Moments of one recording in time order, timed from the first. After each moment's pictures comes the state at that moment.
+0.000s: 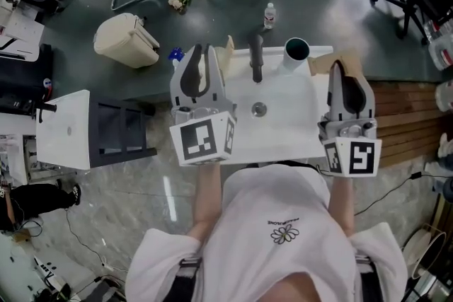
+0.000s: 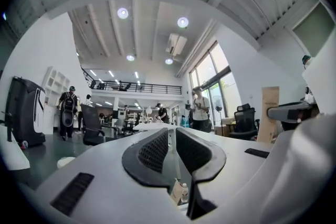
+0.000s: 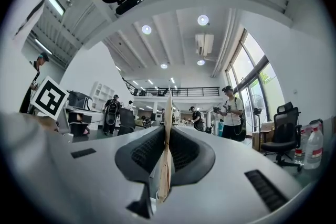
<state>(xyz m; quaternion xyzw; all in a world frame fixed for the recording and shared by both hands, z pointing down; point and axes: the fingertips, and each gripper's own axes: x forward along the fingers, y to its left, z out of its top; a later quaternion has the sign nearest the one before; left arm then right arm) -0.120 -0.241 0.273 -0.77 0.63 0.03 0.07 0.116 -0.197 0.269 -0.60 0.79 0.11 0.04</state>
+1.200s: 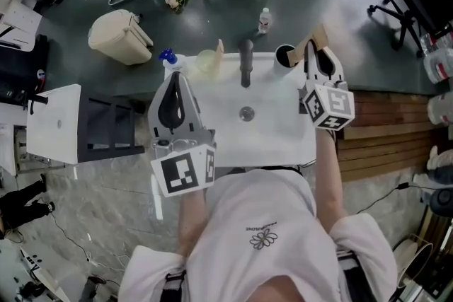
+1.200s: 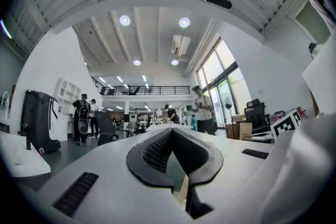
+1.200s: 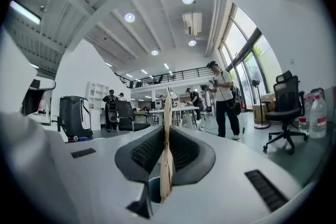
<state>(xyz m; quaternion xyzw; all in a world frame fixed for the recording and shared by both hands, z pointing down) -0.138 -0.195 0.268 -0.73 0.68 0.02 0.08 0.137 -0.312 0.357 -0.60 0.80 -0.01 0.03</state>
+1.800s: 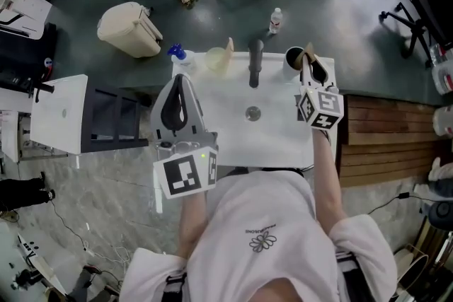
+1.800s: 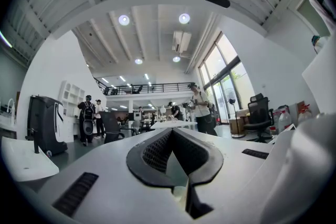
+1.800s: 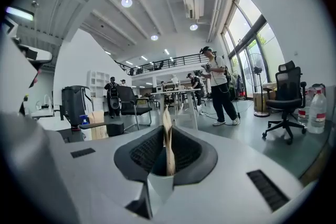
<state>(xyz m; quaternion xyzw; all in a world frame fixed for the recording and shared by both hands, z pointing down) -0.149 -0.188 0.274 -0.72 0.69 0.00 0.08 0.119 -0.324 0.439 -0.59 0.81 -0.06 -0.04</state>
